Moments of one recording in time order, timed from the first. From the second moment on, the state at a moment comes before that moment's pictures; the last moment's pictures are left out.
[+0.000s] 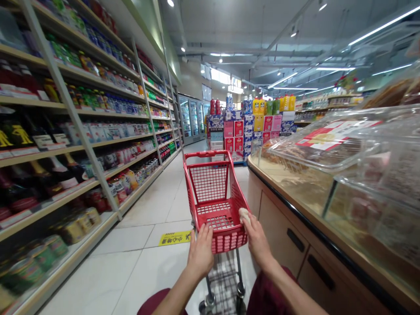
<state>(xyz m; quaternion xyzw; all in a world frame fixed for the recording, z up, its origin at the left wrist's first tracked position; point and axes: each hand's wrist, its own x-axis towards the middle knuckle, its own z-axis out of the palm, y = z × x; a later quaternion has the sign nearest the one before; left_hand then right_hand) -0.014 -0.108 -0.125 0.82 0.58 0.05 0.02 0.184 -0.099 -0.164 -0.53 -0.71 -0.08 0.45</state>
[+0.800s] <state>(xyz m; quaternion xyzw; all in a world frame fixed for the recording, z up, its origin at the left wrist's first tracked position) 0.030 -0.058 -0.097 0.88 0.48 0.06 -0.02 0.240 -0.042 -0.174 -0.57 -0.73 -0.01 0.37</state>
